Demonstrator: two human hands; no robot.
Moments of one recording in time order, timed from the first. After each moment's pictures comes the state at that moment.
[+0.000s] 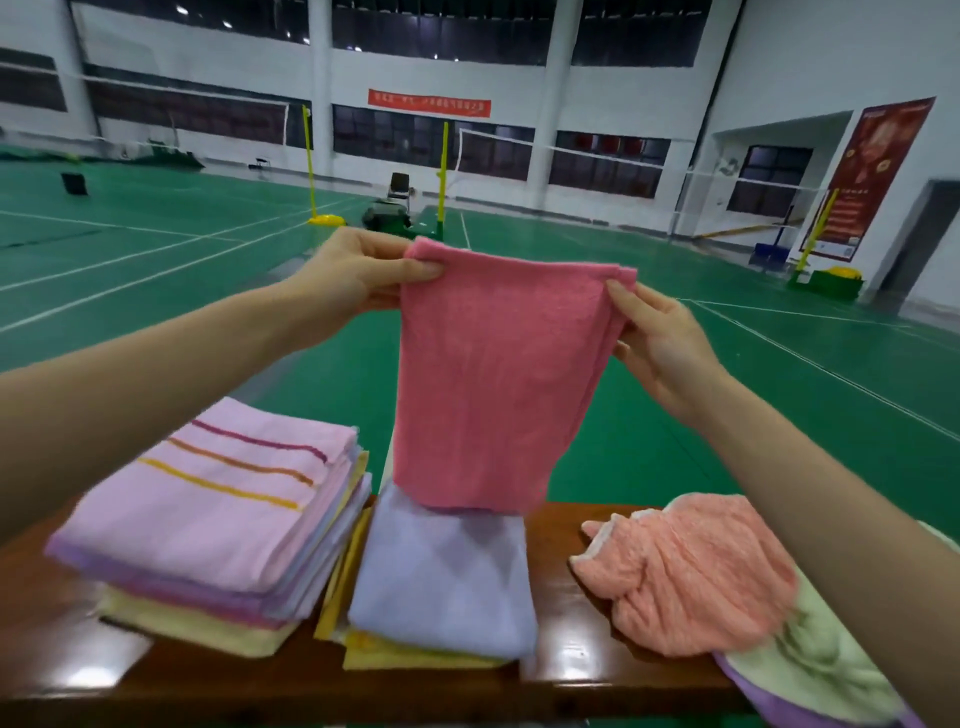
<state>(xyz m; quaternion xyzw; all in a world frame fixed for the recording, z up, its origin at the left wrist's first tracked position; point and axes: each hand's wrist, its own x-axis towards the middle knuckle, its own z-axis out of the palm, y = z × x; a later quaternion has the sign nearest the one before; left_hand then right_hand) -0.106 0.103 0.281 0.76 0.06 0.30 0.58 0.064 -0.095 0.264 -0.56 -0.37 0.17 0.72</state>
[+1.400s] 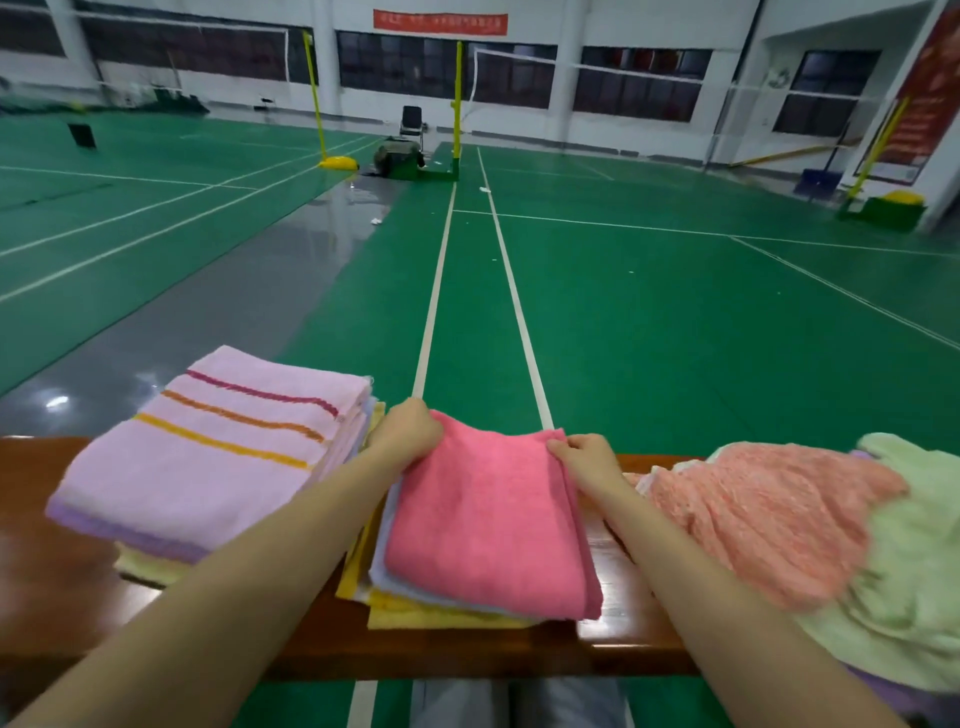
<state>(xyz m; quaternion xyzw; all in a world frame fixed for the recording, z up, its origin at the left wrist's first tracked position) -0.036 0.117 0.078 0.86 0.42 0.06 0.27 0.090 -0.042 0.053 -0.86 -0.22 0.18 0.42</state>
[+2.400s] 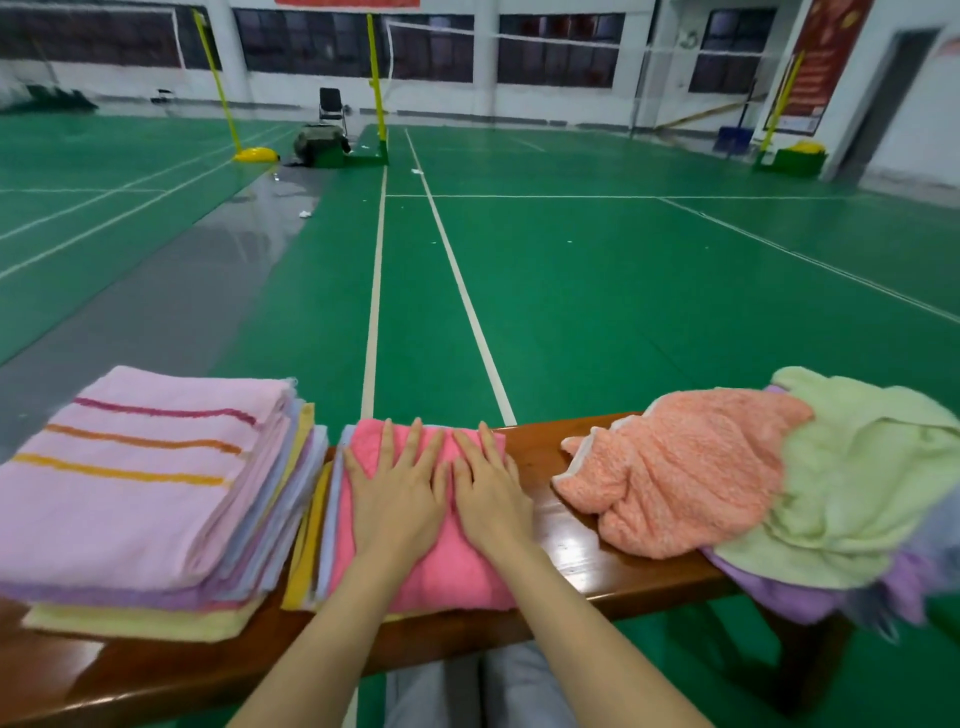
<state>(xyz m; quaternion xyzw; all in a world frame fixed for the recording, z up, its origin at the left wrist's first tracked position) -0.048 0.034 0.027 0.95 0.30 0.06 0.02 0.022 -0.048 0.018 -0.88 -0.31 0.12 0.33</state>
